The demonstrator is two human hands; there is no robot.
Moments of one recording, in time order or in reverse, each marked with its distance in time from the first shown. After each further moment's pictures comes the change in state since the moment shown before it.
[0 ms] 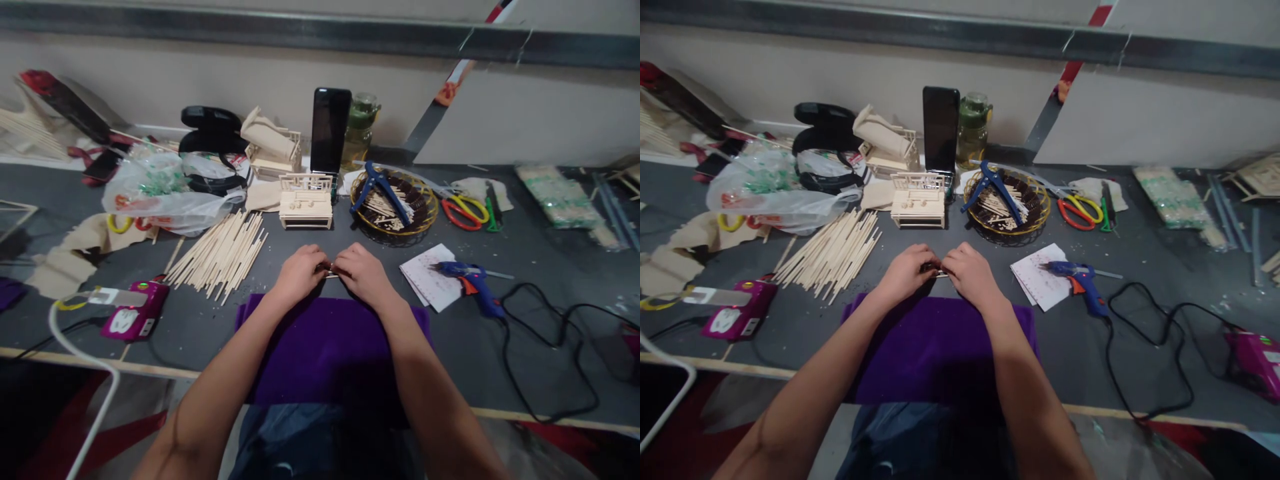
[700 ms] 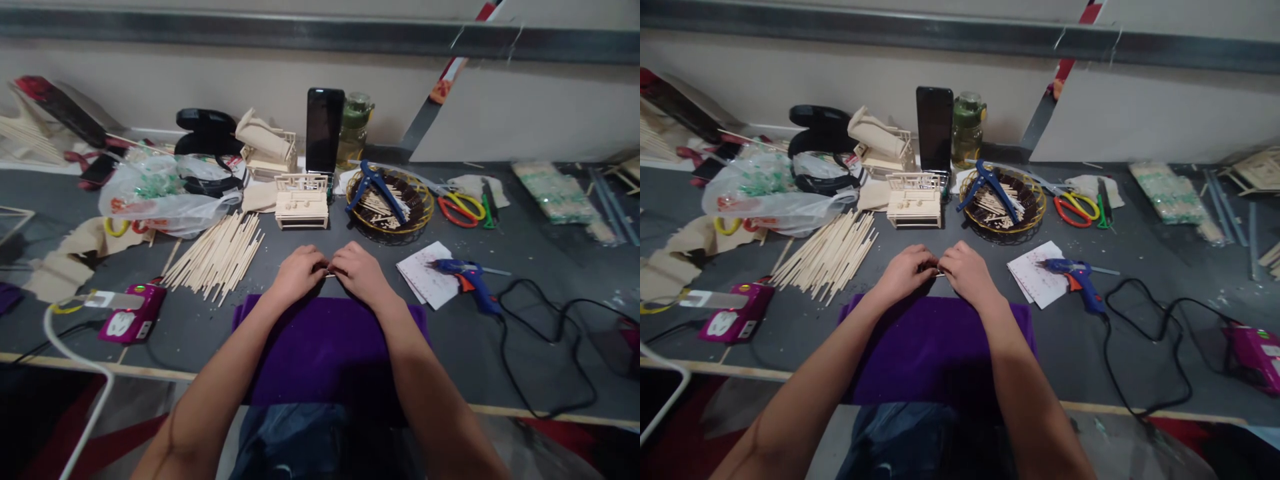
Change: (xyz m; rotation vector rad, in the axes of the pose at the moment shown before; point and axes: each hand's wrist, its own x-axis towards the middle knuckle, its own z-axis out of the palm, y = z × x) left_hand 0.002 0.002 0.000 0.014 -0.047 -0.025; right_hand 0.000 0.001 0.001 -0.007 0.020 0.008
